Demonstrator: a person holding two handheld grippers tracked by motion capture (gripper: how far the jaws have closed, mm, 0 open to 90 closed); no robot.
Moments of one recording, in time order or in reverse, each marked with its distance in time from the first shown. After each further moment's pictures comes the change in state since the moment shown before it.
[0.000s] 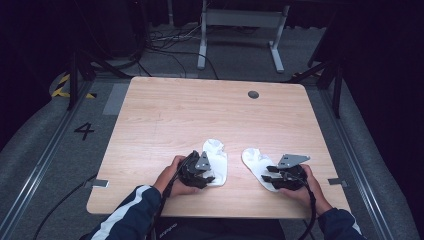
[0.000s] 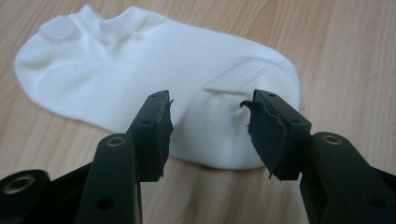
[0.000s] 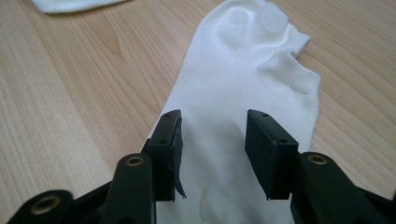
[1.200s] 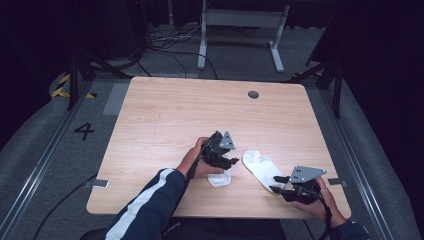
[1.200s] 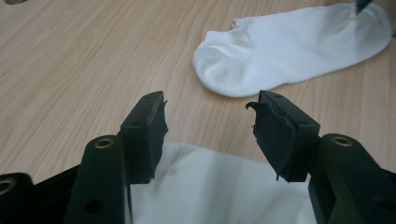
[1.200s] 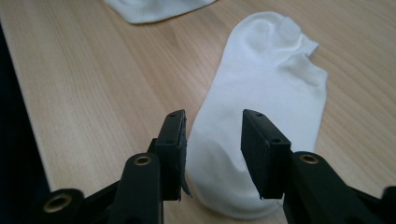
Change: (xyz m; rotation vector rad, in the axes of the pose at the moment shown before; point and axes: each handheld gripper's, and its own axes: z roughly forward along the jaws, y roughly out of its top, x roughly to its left) left arm 0.024 0.084 0.028 -0.083 0.022 0.002; right arm 0.023 -0.016 -0.042 -0.053 0.039 -0.062
